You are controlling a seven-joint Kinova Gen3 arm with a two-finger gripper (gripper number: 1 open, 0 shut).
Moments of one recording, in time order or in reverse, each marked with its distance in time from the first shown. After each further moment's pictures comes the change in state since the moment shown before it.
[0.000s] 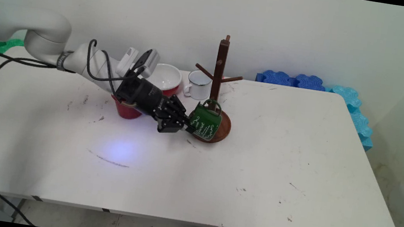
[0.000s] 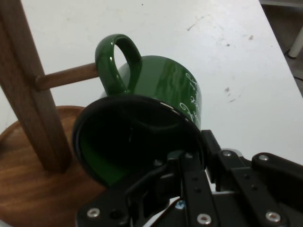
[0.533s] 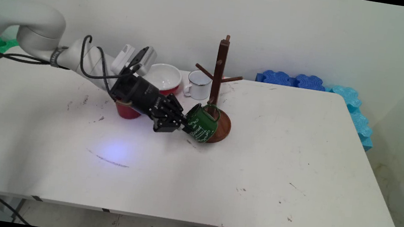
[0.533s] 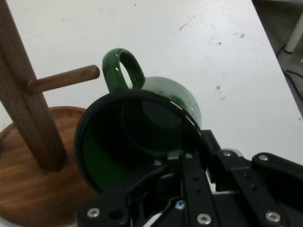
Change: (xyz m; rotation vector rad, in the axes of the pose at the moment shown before) arm 0.008 0.008 -0.011 -0.003 -0.014 0.017
